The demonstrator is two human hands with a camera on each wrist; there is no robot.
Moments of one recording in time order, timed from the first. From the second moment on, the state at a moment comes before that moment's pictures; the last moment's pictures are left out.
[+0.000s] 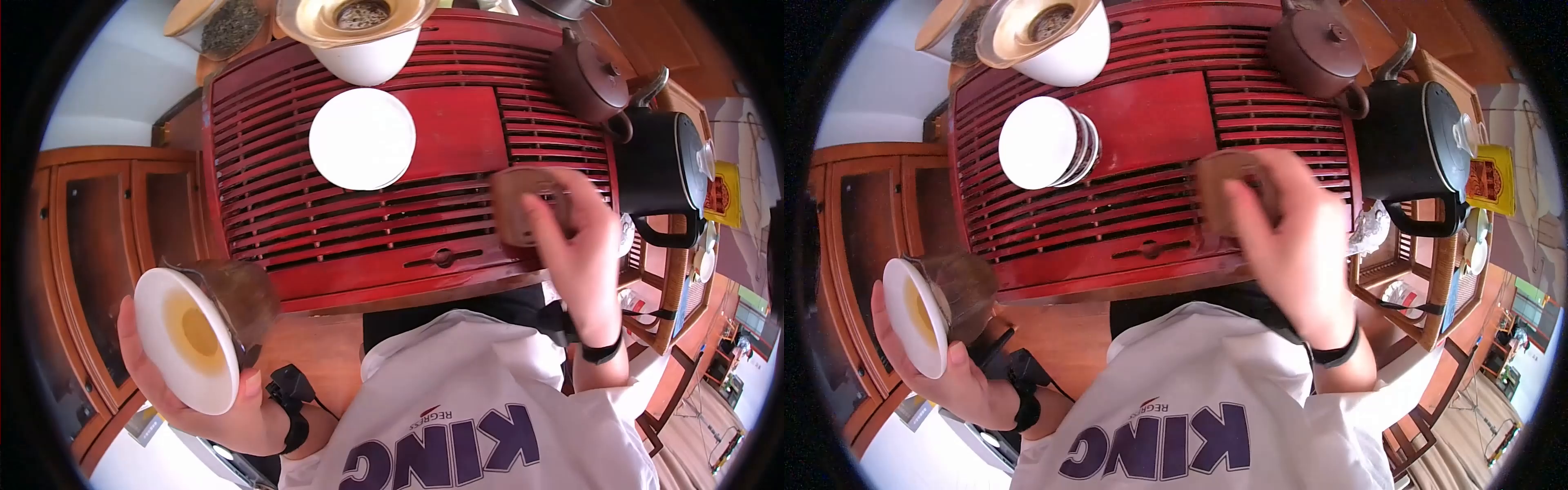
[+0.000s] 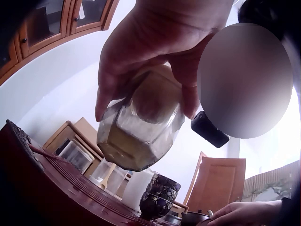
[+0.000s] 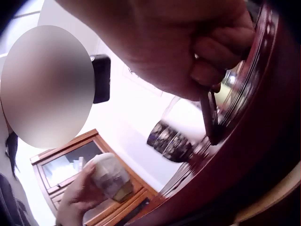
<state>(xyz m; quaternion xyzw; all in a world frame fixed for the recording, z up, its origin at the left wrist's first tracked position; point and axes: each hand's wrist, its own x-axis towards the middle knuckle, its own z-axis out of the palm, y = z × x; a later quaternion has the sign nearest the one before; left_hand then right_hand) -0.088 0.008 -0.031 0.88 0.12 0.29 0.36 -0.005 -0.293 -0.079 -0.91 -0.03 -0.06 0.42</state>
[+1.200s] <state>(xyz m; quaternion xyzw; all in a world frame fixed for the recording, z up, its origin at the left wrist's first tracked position) -0.080 -0.021 -0.027 0.84 0.10 0.30 0.45 0.021 -0.297 -0.064 -0.93 -0.10 -0.03 0.35</state>
